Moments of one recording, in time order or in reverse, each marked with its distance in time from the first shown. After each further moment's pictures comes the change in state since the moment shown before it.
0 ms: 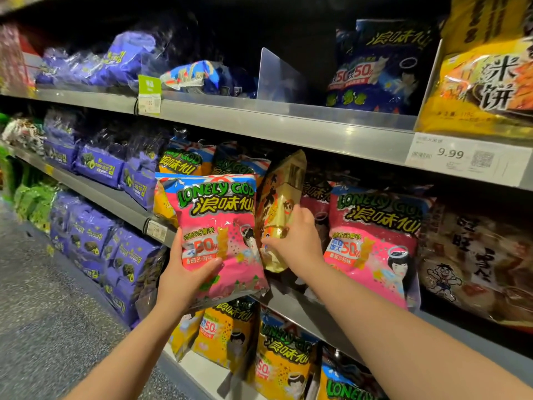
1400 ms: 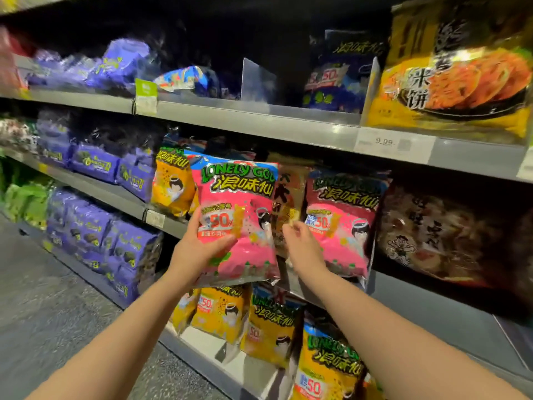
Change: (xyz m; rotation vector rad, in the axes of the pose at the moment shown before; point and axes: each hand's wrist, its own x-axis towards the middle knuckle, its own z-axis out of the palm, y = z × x) left_hand -0.051 0.057 -0.006 -0.021 -0.194 -0.026; right_hand -0.094 0.016 -0.039 0.477 -0.039 0.184
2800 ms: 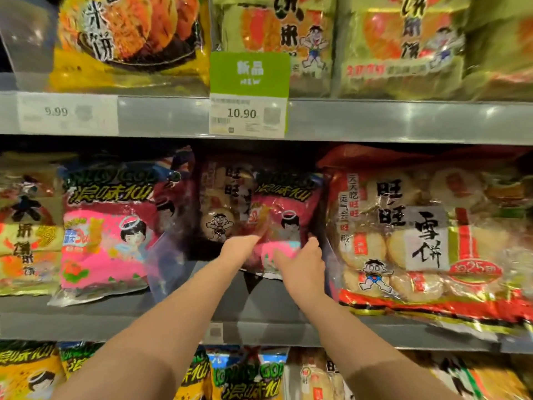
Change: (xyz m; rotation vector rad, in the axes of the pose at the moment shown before) left_hand -0.051 0.102 0.441 0.130 -0.621 -0.249; right_hand -0.037 0.179 -0.283 -0.207 0.583 0.442
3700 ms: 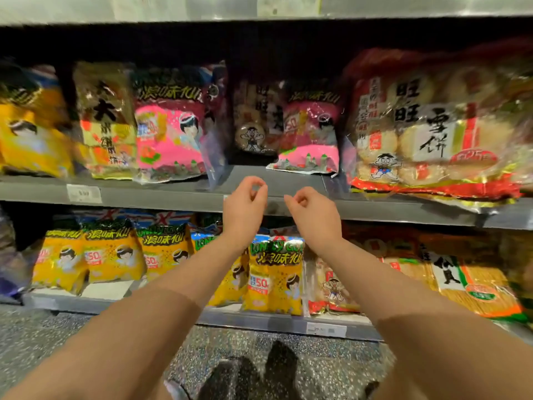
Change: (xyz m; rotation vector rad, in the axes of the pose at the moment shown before) left_hand -0.160 -0.113 -0.025 0.139 0.353 0.501; right_hand -0.144 0.038 -0.016 -0.098 -0.100 -0.285
